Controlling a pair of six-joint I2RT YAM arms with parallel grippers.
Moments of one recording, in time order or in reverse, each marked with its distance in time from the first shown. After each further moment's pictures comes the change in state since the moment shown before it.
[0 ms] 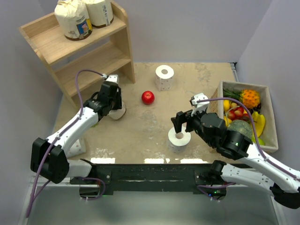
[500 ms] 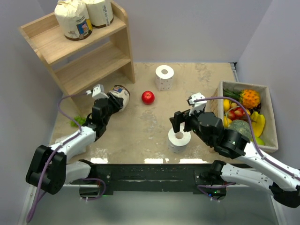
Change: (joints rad) left arm 0.049 -0.107 -0.538 0.882 0.068 -0.416; right arm 0.000 0.038 -0.002 0.012 -0.002 0.000
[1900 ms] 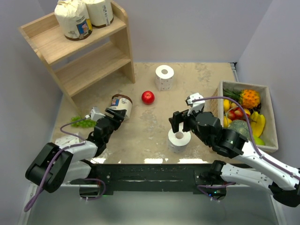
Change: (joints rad) left arm -0.085 0.008 -0.281 0.249 -0.070 -0.444; right arm 0.000 0.005 -0.008 0.009 0.000 0.004
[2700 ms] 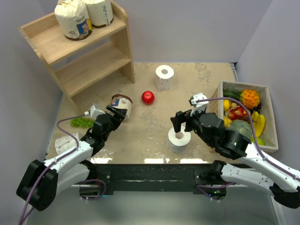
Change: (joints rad) left arm -0.037 -0.222 0.144 -0.474 -0.014 0.010; right arm 0.000 -0.034 0.000 -0.005 0.011 0.003
